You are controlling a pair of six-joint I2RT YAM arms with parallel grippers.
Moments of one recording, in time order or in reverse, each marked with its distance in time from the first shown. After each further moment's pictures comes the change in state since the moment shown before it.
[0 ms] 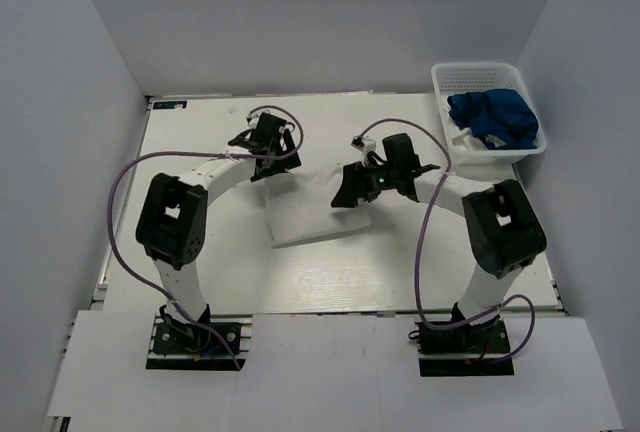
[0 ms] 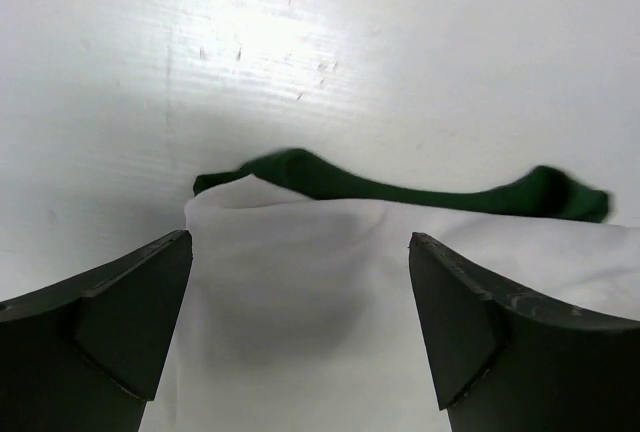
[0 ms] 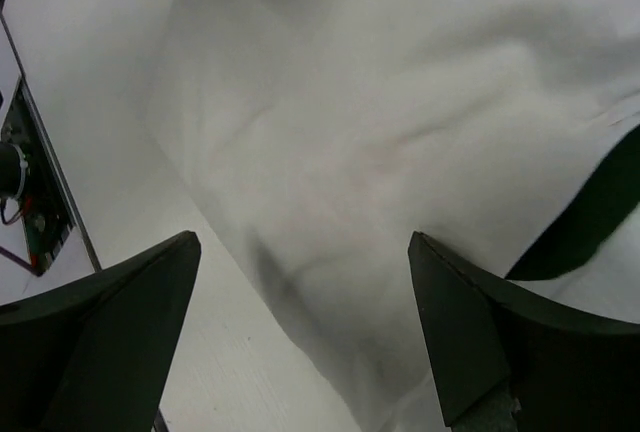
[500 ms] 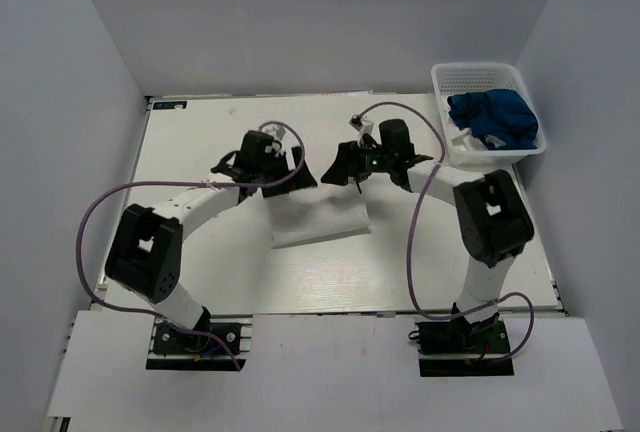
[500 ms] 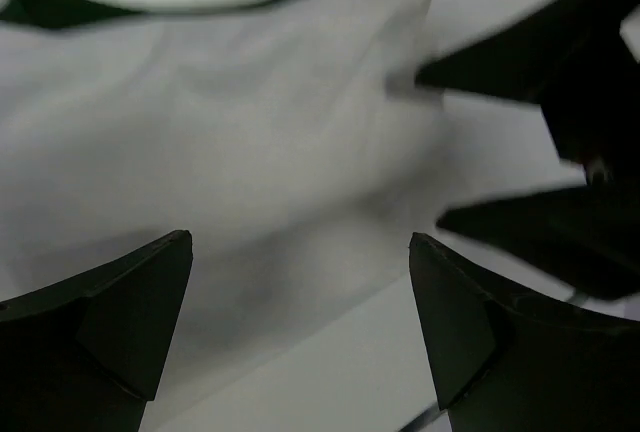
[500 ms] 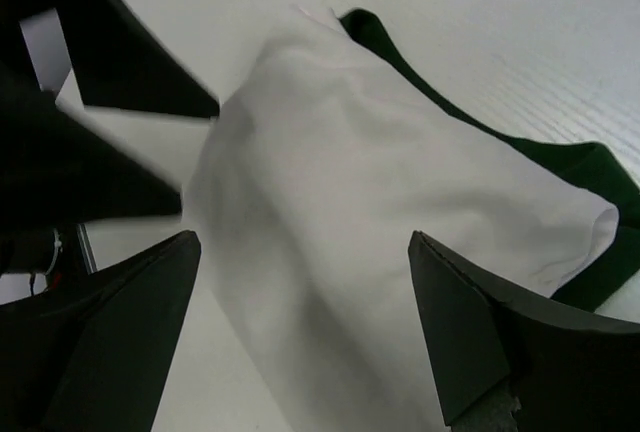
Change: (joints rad) left arm -0.016 -0.303 -0.216 0.159 0.394 0.055; right arm -0.003 0.001 0.125 0.125 0.027 0.134
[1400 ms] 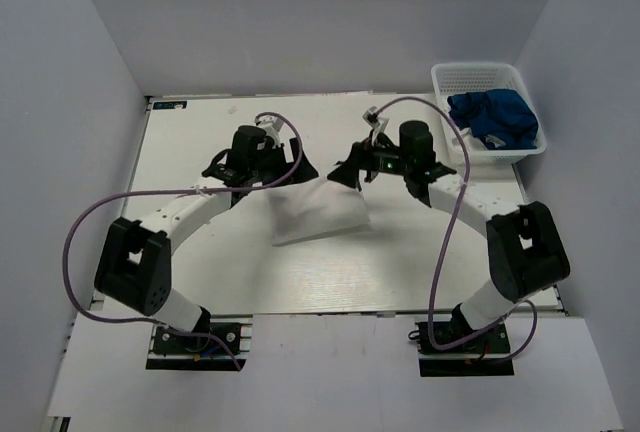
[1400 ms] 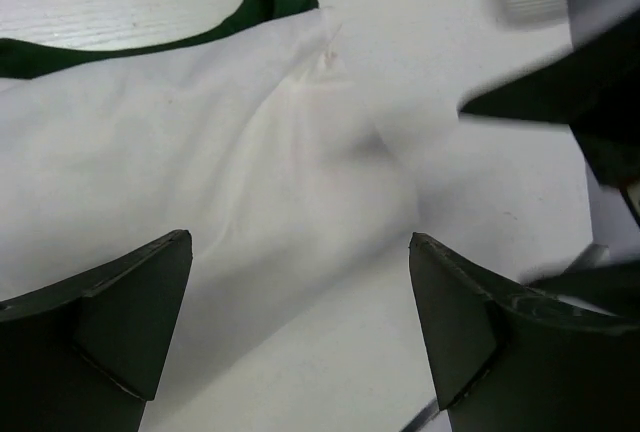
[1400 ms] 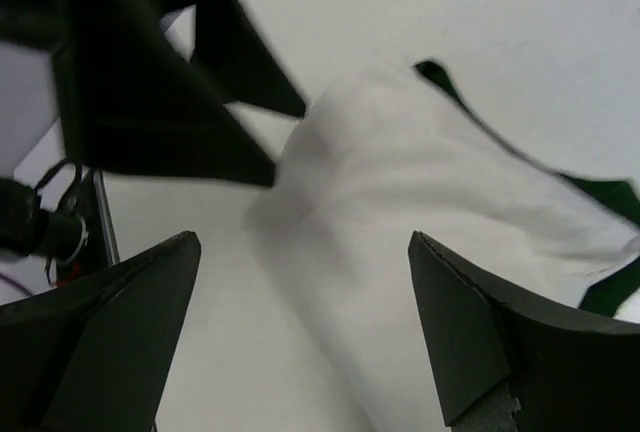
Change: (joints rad) left arm 0.001 -0.081 -0.085 0.107 0.127 0.045; right arm -0.005 -0.175 -0.107 0.110 -0.002 0.006
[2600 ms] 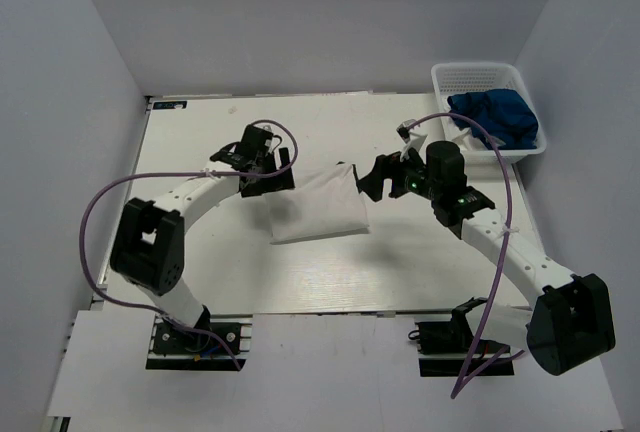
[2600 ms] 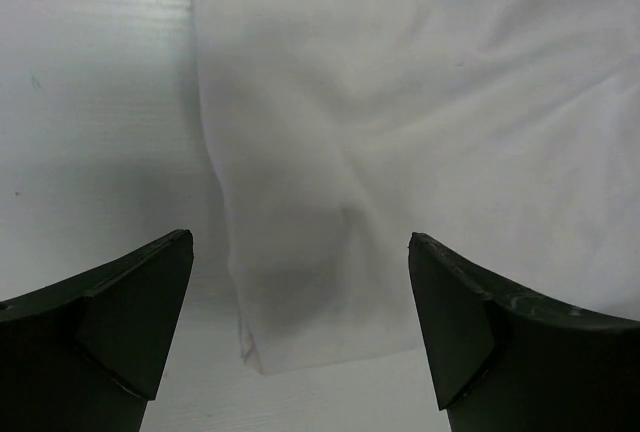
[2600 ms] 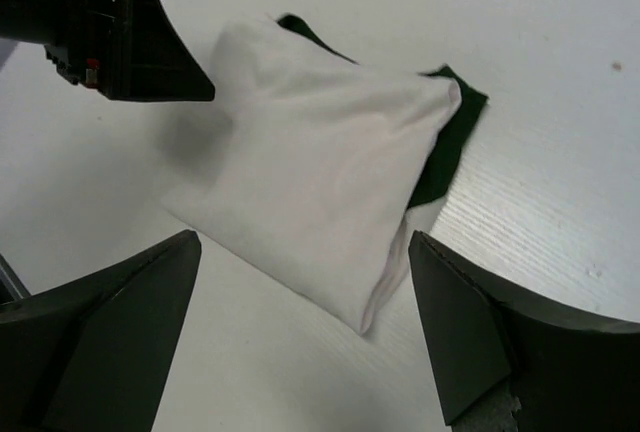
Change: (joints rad) left arm 0.019 0.144 0.142 -0.350 -0.331 0.038; right arm -0.006 -0.436 -0.219 -0.249 0.343 -0.074
